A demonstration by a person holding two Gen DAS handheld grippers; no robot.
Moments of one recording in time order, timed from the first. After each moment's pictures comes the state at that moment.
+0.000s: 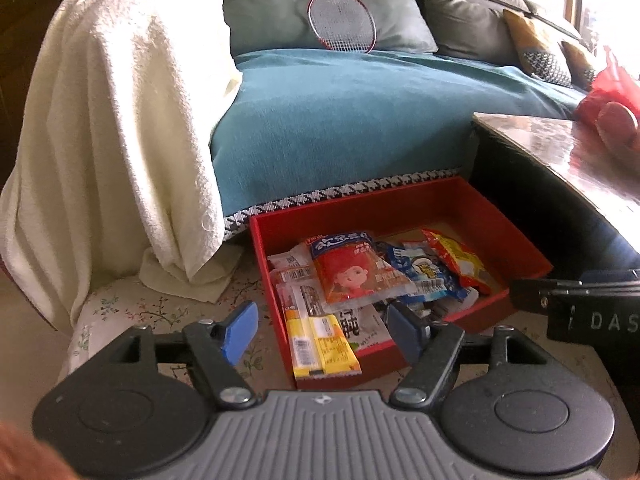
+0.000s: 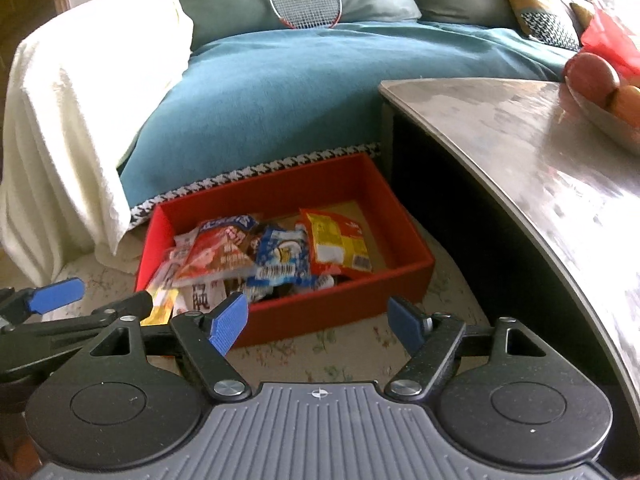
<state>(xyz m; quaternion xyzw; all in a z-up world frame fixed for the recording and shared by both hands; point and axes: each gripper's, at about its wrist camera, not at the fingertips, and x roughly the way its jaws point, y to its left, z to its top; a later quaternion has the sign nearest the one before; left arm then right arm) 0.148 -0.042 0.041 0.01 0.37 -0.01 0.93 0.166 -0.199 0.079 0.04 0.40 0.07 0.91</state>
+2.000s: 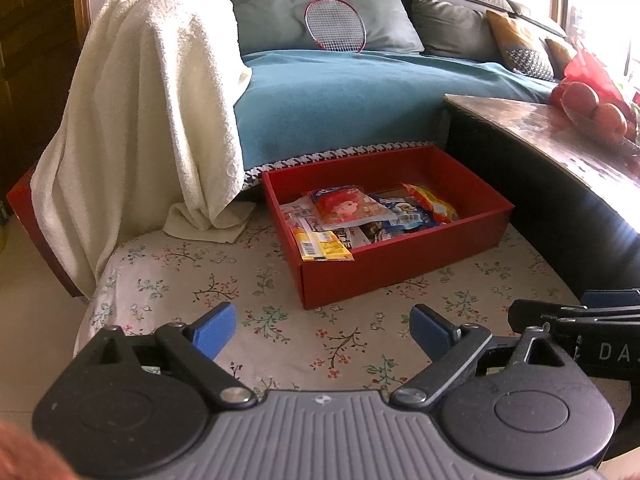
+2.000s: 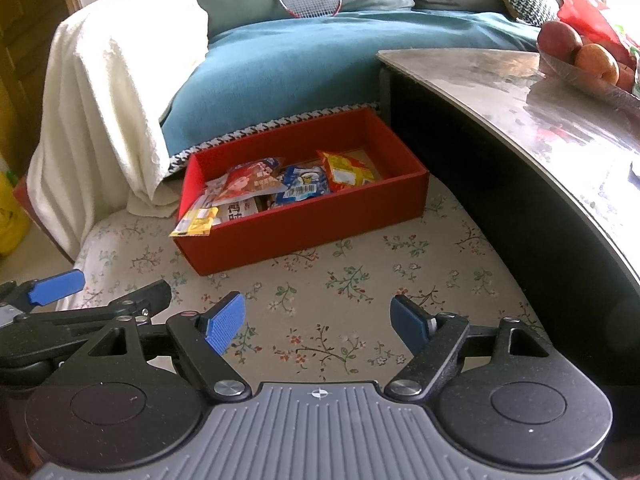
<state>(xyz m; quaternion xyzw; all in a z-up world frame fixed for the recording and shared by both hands) 0.048 -0.038 0.039 0.01 0.36 -0.01 0.93 0.067 -0.193 0.071 0.05 0.41 0.07 0.91</state>
